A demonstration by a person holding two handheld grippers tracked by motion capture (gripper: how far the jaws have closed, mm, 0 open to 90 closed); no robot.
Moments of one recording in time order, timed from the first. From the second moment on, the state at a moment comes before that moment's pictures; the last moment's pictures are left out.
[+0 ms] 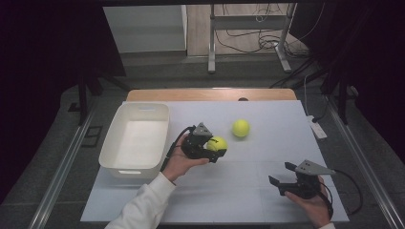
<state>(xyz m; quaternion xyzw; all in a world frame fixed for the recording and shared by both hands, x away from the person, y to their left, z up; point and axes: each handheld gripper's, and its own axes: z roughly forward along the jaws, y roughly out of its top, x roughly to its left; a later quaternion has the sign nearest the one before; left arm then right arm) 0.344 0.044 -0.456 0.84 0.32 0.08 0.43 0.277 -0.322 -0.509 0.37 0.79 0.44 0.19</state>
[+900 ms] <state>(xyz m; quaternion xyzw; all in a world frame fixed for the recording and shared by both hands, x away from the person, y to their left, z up) 0.343 0.061 -0.440 0.82 0.34 0.09 0.45 0.273 -0.326 -0.509 0.37 0.79 0.44 0.20</state>
